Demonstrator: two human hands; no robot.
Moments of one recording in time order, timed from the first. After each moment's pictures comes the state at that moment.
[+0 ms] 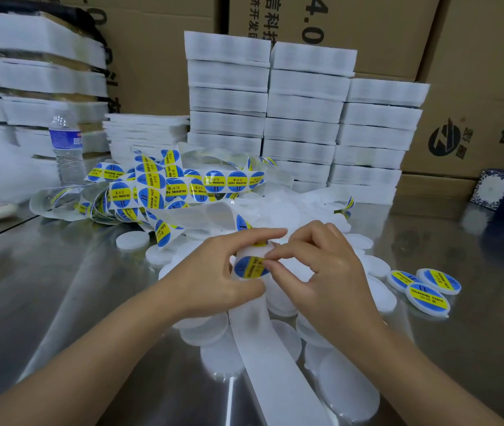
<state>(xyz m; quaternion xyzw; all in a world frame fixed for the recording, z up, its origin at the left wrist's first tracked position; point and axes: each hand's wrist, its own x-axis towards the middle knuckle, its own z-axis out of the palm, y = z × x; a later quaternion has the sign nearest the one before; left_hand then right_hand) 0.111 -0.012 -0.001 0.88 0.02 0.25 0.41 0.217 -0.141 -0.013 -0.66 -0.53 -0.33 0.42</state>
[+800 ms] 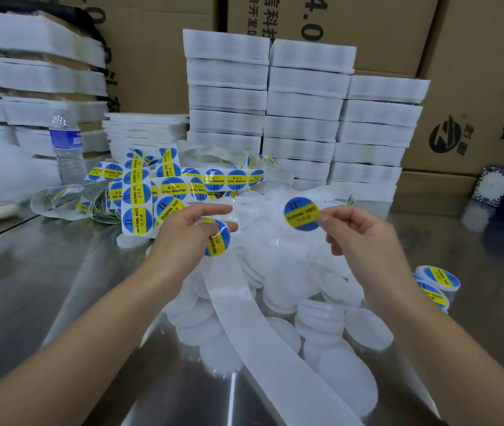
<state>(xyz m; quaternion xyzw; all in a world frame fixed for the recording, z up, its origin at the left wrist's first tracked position) 0.122 0.013 0.006 0.71 0.24 0.37 0.56 0.244 -0.157 0.019 -0.66 -0.31 0.03 0.68</state>
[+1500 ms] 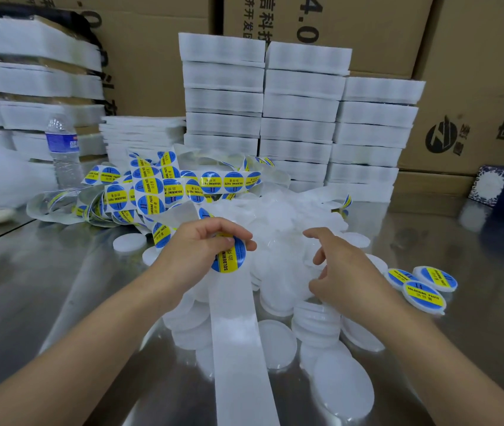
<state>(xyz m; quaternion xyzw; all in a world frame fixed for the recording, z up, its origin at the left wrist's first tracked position) 0.120 0.002 0.004 0.74 0.14 0.30 0.58 0.261 -0.159 -0.007 -0.87 -0.42 -0.03 0.26</state>
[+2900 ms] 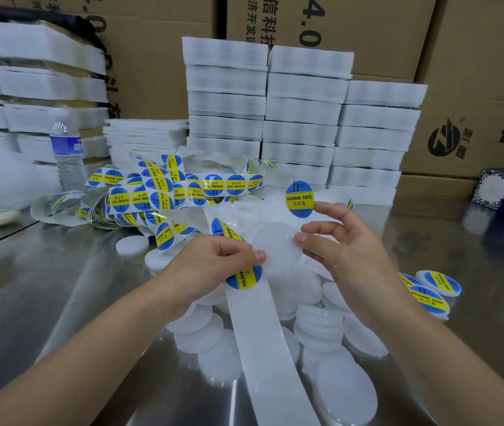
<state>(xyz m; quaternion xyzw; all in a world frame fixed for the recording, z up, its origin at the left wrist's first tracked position) 0.121 -0.005 -0.002 0.78 0.16 0.22 0.57 0.242 -0.154 0.012 -0.60 -0.35 0.12 0.71</state>
